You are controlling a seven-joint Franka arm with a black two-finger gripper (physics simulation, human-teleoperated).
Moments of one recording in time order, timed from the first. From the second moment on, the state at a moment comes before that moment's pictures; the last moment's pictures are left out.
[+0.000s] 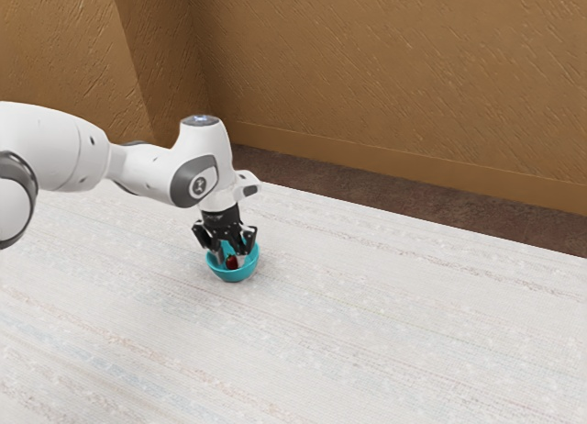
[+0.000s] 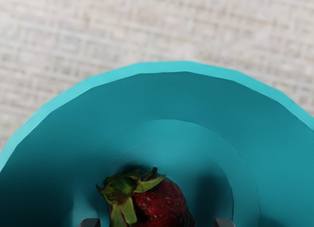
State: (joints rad) arm 0.22 0.55 -0.21 -1.75 0.13 2.26 -0.26
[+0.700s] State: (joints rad) arm 0.22 0.59 -0.21 -1.70 0.13 2.26 -0.26
